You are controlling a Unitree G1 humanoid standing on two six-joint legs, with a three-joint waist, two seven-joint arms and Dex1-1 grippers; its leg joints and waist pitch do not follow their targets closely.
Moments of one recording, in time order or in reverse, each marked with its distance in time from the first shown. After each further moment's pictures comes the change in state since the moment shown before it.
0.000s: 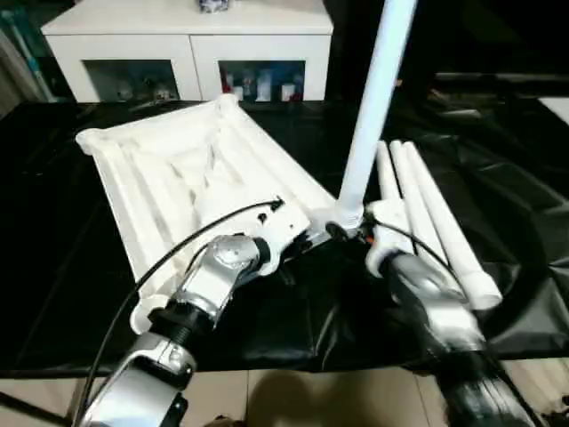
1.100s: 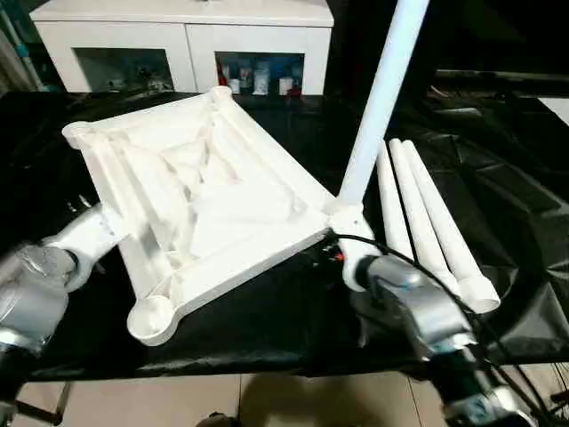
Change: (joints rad) left arm 0.304 0.661 0.095 -0.404 0.264 0.539 -0.029; right arm -0.117 0.023 0.192 0.020 -0.097 0.293 -0.006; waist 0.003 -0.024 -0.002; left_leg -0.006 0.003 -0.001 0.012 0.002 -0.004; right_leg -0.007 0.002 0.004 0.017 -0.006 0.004
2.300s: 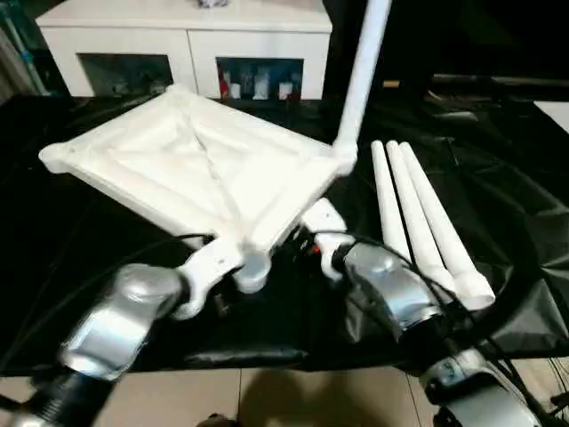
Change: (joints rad) left arm -0.009 -0.321 -0.166 -0.174 -0.209 -0.081 -0.120; right arm -0.113 0.000 0.018 0.141 -0.048 -0.161 0.036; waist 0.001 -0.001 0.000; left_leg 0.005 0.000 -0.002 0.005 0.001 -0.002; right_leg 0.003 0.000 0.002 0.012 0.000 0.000
